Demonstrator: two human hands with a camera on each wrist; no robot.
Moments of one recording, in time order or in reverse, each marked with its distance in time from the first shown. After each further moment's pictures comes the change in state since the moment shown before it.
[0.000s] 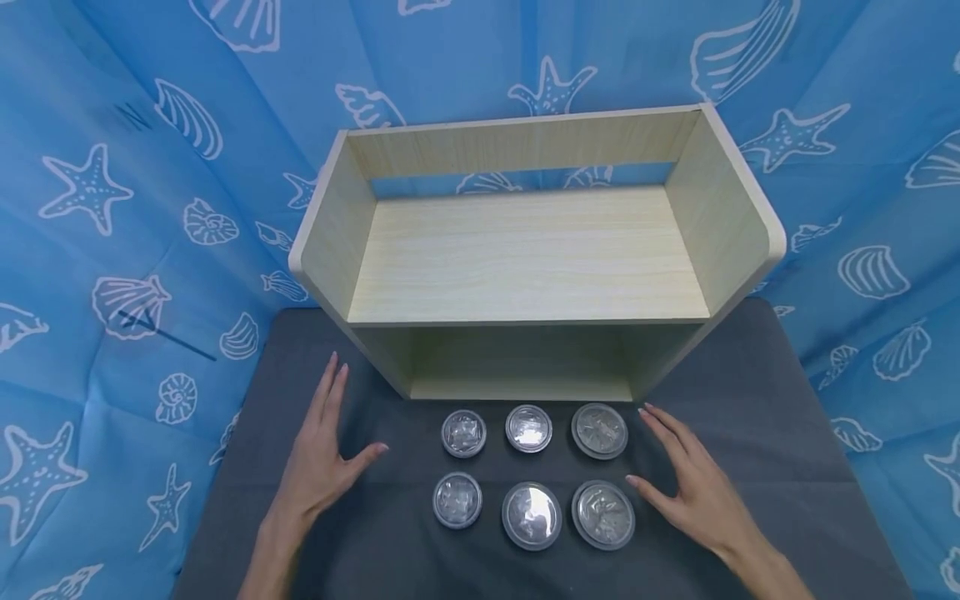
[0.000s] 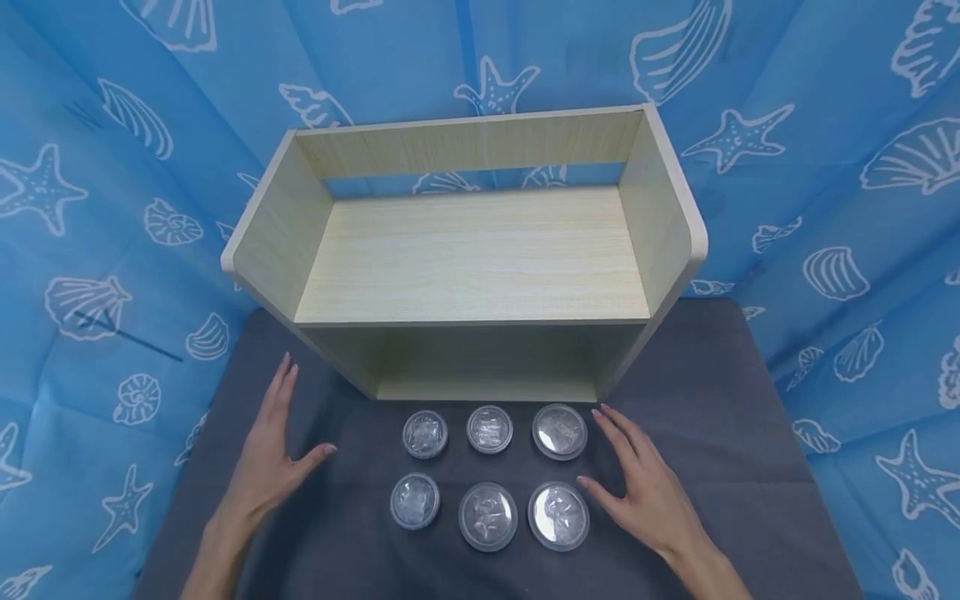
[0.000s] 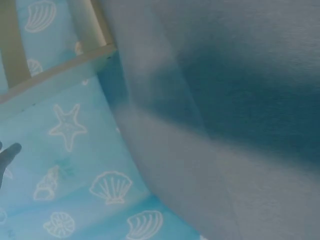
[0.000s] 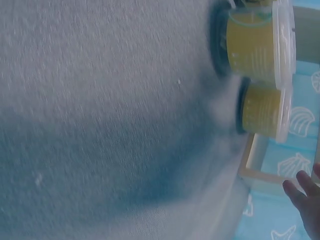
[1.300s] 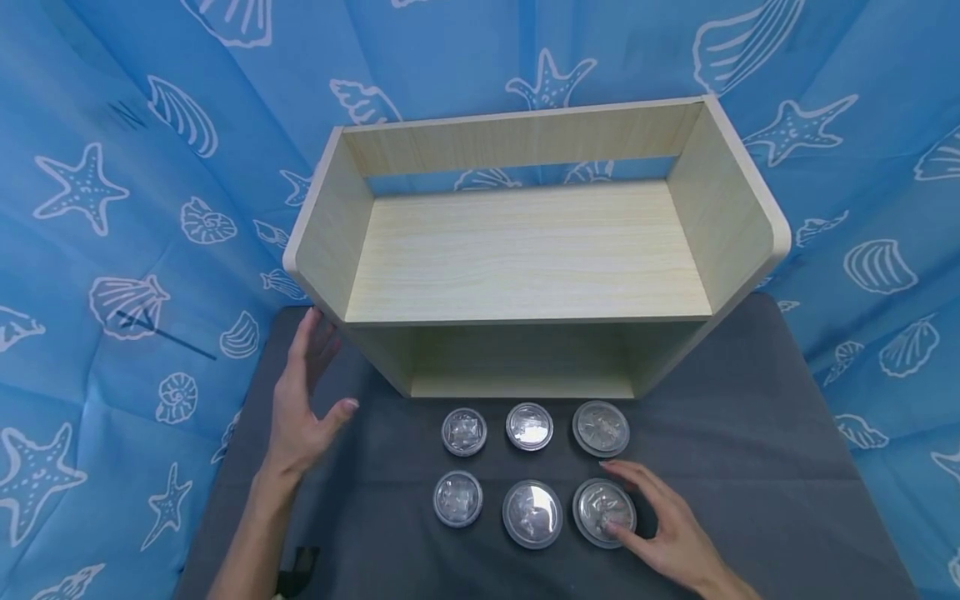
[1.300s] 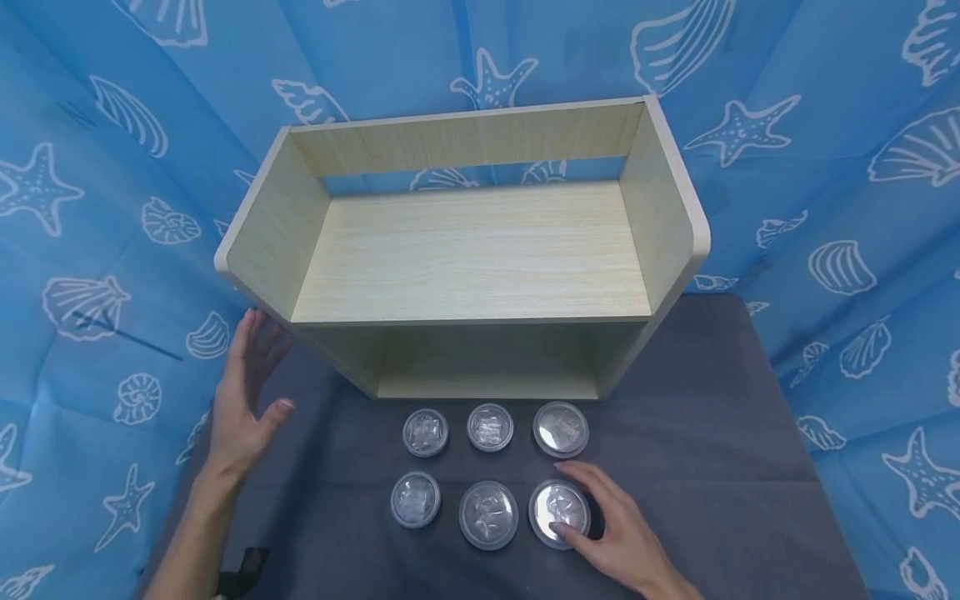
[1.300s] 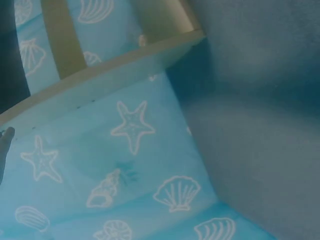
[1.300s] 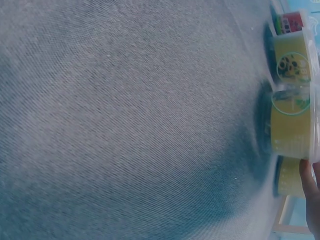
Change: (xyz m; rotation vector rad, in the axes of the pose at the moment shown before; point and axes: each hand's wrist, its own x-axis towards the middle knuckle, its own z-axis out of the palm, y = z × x) left_hand 0.058 0.029 -0.034 -0.517 0.217 0.221; right_hand -0.029 -0.024 0.043 0.419 0.058 -0.133
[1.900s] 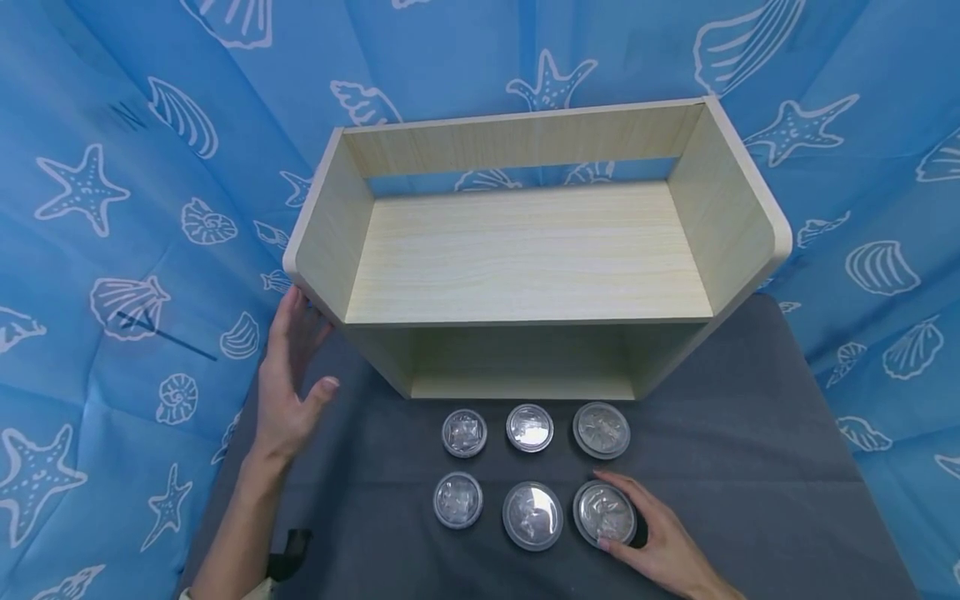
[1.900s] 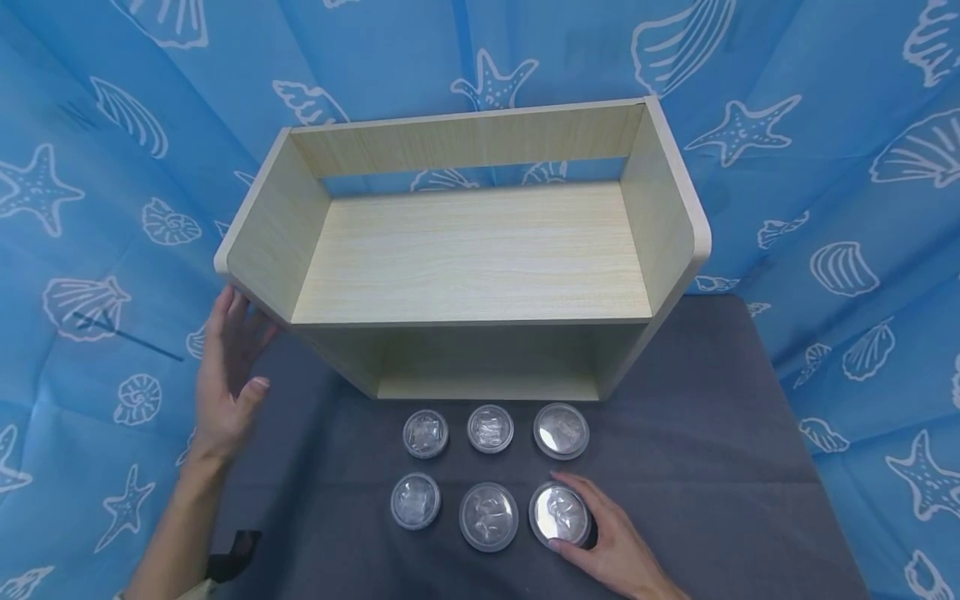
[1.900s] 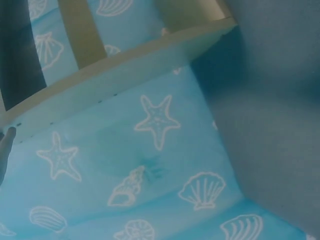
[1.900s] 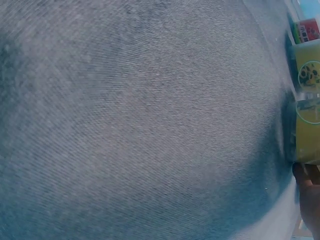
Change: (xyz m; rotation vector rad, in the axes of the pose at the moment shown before) left_hand 0.028 0.016 -0.007 -0.071 0.030 0.022; right_hand -0.017 0.007 0.013 -0.013 -0.108 0.155
